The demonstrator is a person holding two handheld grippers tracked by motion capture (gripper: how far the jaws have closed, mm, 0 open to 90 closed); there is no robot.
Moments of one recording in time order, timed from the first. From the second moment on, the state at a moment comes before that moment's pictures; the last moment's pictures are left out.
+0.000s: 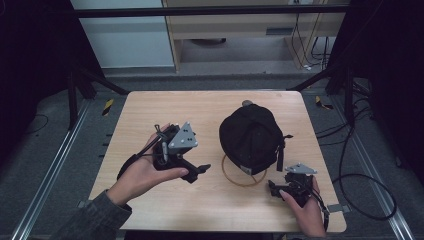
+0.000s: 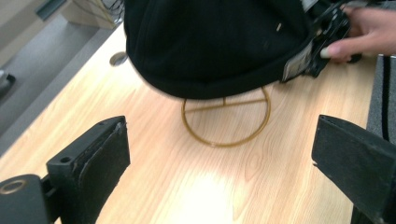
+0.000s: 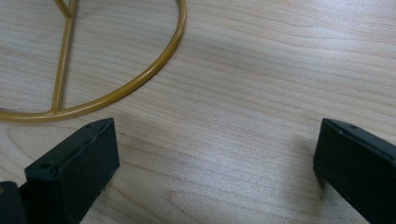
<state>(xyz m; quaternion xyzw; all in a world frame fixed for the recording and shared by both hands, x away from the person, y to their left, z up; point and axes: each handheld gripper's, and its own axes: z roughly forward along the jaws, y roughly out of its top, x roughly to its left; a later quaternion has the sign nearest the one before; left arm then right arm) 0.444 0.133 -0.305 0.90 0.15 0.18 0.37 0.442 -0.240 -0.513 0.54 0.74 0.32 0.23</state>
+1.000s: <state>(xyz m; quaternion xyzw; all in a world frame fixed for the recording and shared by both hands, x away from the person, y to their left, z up) 0.445 0.211 -0.402 0.89 0.24 0.18 0.35 0.441 -0.239 -0.513 0.54 0.74 0.32 0.23</state>
